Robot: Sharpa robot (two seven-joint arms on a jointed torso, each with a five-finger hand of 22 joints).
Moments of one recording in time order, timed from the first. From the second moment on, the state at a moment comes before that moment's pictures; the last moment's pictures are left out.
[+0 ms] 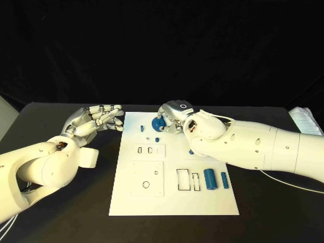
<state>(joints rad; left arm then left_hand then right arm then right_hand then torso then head) 1.23 -0.95 -0.01 1.65 -0.02 -0.31 0.44 1.45 -0.15 0.35 0.17 0.05 0.85 0.22 0.20 0.14 1.06 0.16 0.07 0.07 0.97 0.10 0.63 0.42 0.17 1.04 0.18 0.58 0.32 1.34 -0.56 -0.14 1.32 -1.67 -0.47 -0.31 1.45 -0.22 0.29 0.27 0.29 1.00 0.13 0.20 0.36 1.47 0.05 1.56 1.31 1.47 -0.02 1.56 1.31 0.02 1.47 0.08 1.55 1.31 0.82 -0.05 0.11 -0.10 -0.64</state>
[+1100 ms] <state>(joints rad) 1.23 -0.95 -0.01 1.64 -0.02 -0.31 0.44 1.45 -0.15 0.35 0.17 0.05 0.85 0.22 0.20 0.13 1.06 0.16 0.07 0.07 0.97 0.10 0.63 0.42 0.17 1.04 0.18 0.59 0.32 1.33 -0.56 -0.15 1.30 -1.63 -0.45 -0.30 1.16 -0.14 0.20 0.29 0.24 0.95 0.15 0.15 0.35 1.47 0.06 1.55 1.31 1.46 -0.02 1.56 1.31 0.02 1.47 0.09 1.55 1.31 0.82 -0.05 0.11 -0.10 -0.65</state>
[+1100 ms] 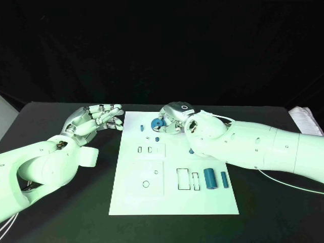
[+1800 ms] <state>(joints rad) 1.23 -0.95 -0.01 1.64 -0.02 -0.31 0.44 1.45 -0.15 0.35 0.17 0.05 0.85 0.22 0.20 0.13 1.06 0.16 0.07 0.07 0.97 0.10 0.63 0.42 0.17 1.04 0.18 0.59 0.32 1.33 -0.62 -0.15 1.35 -1.61 -0.43 -0.29 1.15 -0.13 0.22 0.29 0.27 0.96 0.14 0.15 0.35 1.47 0.06 1.55 1.31 1.46 -0.02 1.56 1.31 0.02 1.47 0.09 1.55 1.31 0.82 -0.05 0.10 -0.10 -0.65</state>
